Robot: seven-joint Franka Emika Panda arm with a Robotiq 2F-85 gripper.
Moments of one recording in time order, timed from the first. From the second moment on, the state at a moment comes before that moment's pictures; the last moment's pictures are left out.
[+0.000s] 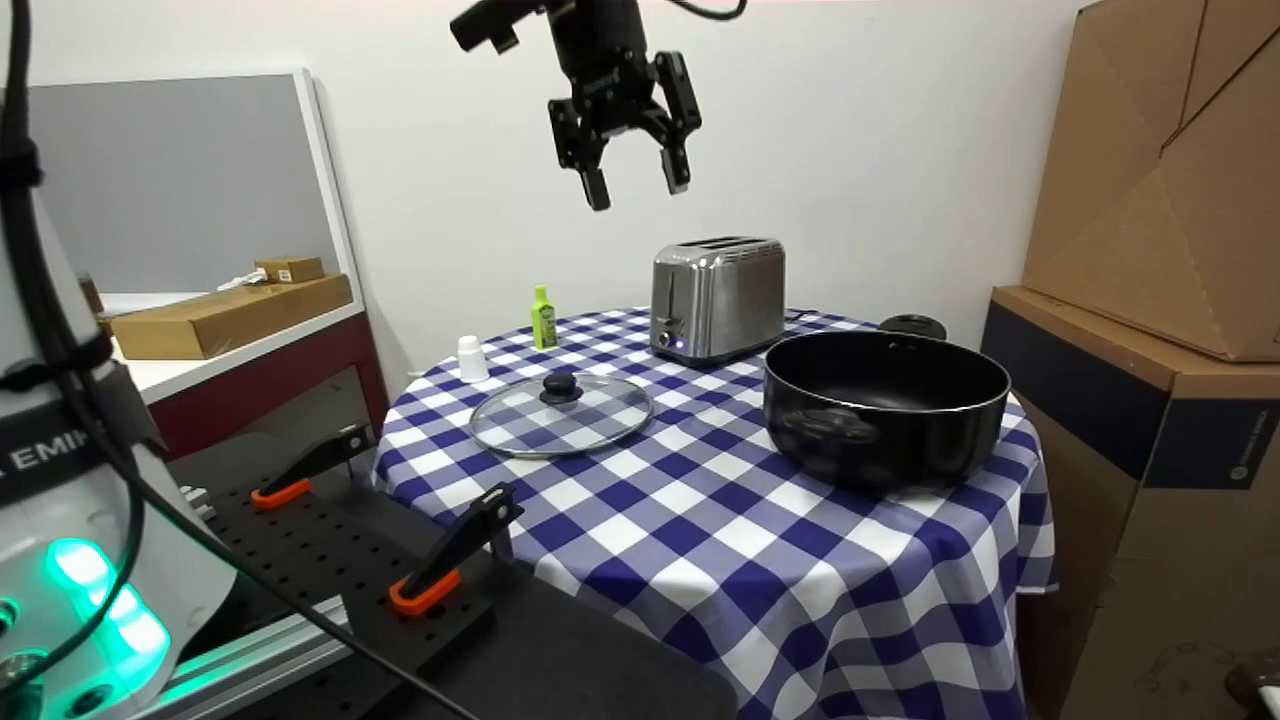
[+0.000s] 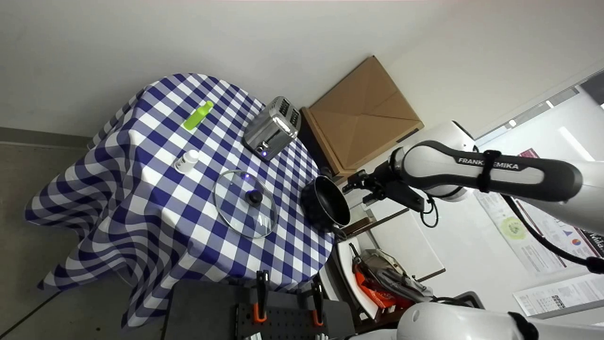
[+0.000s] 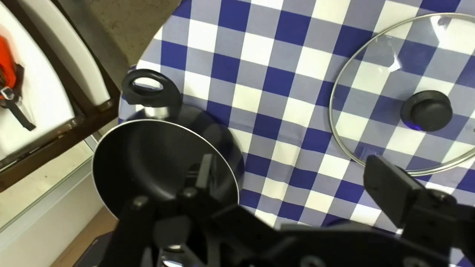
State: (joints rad) arm -0.15 -0.33 -0.06 -2.68 -0.32 2.48 0.08
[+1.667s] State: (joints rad) arm 0.21 0.59 -0.26 -2.15 -0.37 3.02 0.29
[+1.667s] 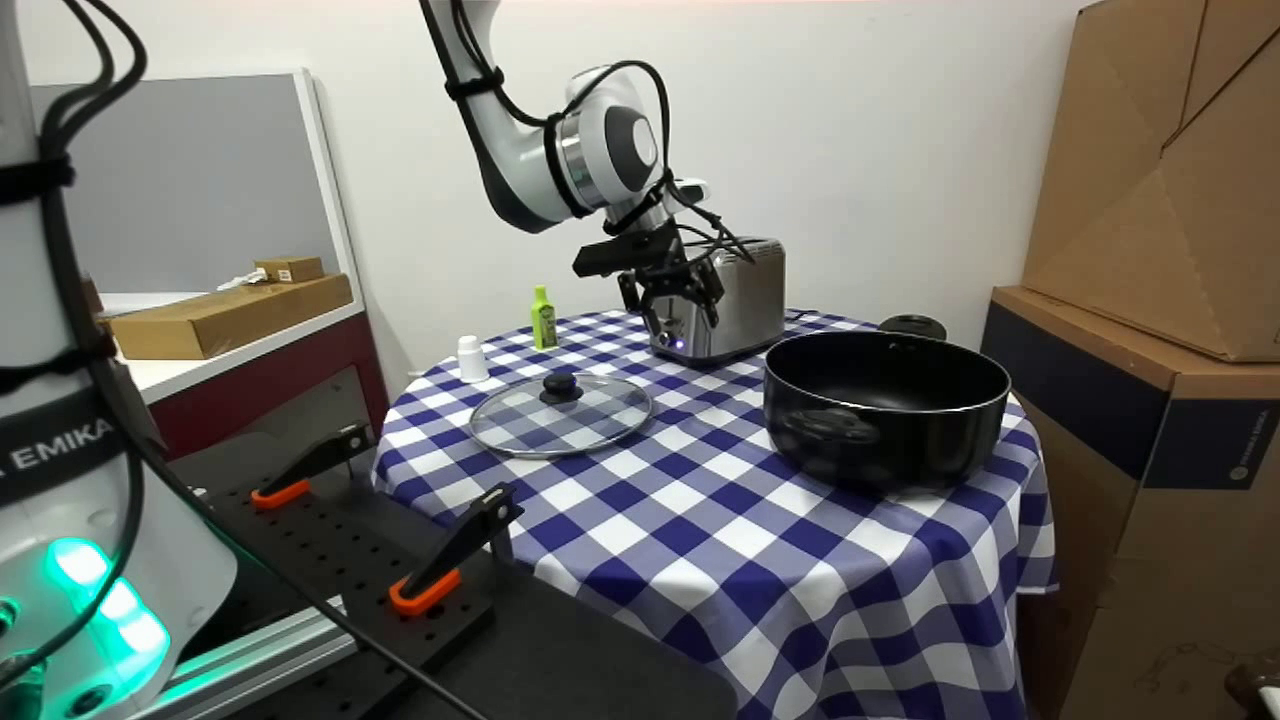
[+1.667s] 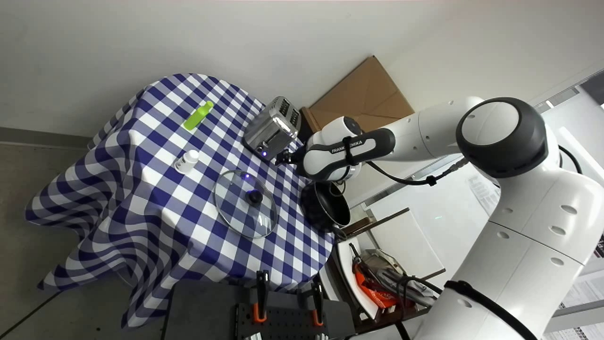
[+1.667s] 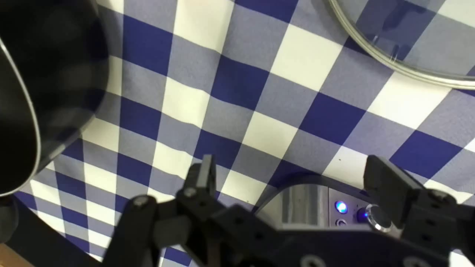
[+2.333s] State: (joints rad) arm 0.22 0.69 -0.26 -2.05 -0.25 3.02 0.29
